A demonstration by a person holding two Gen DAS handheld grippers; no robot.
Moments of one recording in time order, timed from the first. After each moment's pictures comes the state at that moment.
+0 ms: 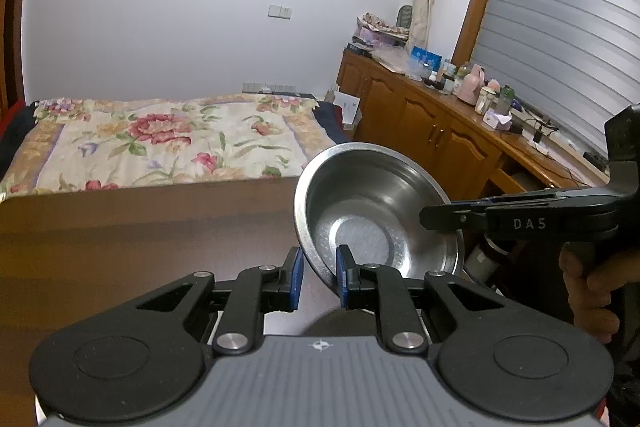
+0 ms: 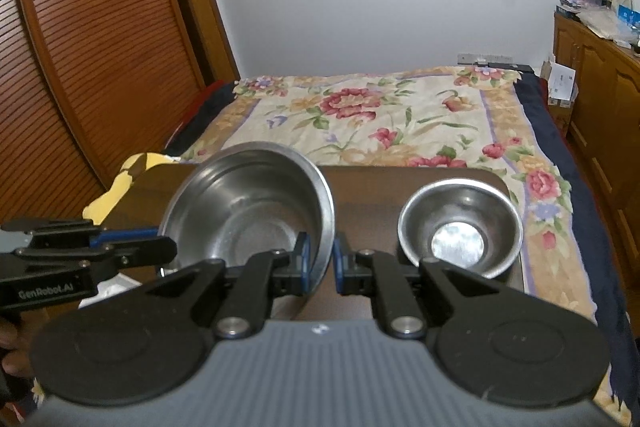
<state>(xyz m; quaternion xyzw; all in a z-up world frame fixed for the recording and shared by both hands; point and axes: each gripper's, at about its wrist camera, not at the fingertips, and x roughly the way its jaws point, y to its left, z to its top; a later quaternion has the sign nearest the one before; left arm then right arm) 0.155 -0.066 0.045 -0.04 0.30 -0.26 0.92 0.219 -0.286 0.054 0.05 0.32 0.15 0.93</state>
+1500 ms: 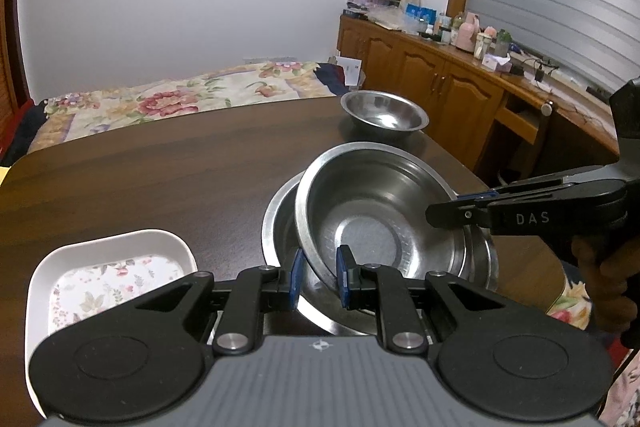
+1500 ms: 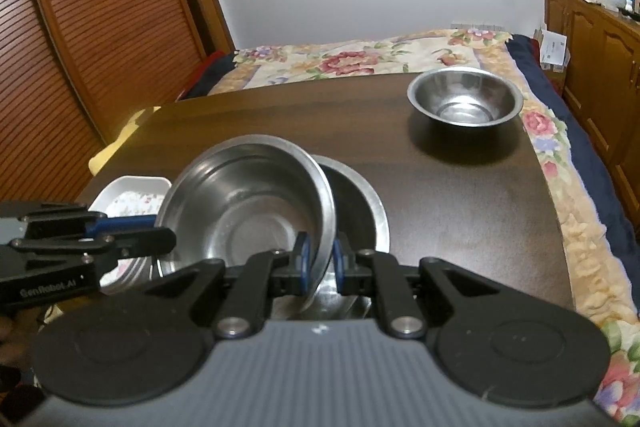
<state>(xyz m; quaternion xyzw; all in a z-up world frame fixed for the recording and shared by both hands) 0.083 -0.070 -0.015 0.04 0.32 -0.25 0.91 0.142 -0.276 -0.014 0.07 0.34 0.14 0.93</state>
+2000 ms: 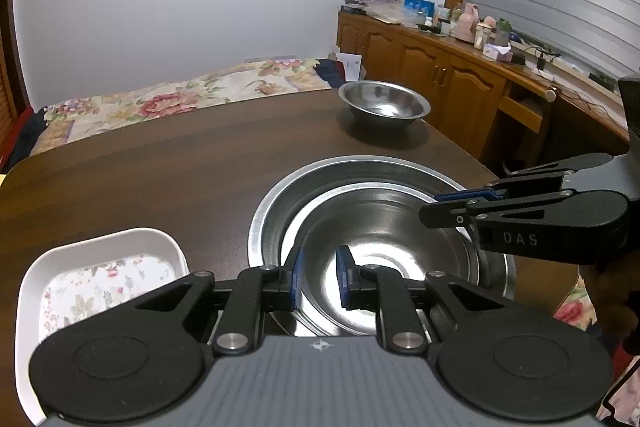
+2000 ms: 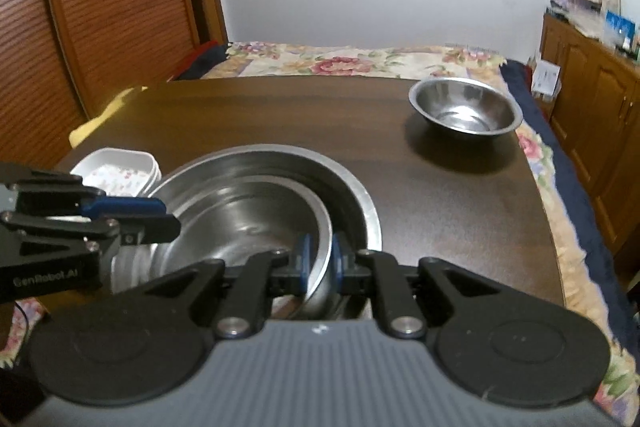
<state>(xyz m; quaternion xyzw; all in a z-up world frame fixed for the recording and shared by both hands) 0.084 -0.078 -0.028 0.05 0.32 -0.24 0.91 0.139 -0.257 -0.022 0.00 0.32 0.12 0.94</state>
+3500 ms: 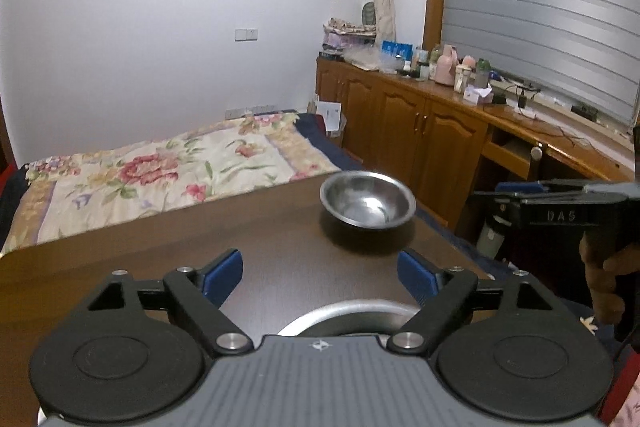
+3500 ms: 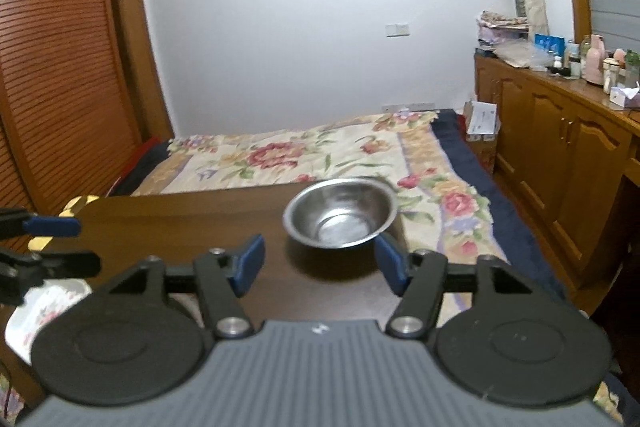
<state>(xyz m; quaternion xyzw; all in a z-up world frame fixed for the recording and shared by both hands) 0.133 -0.110 0.039 0.05 0.25 -0.28 0.93 0.157 -0.349 0.018 0.07 0.22 0.04 0.97</state>
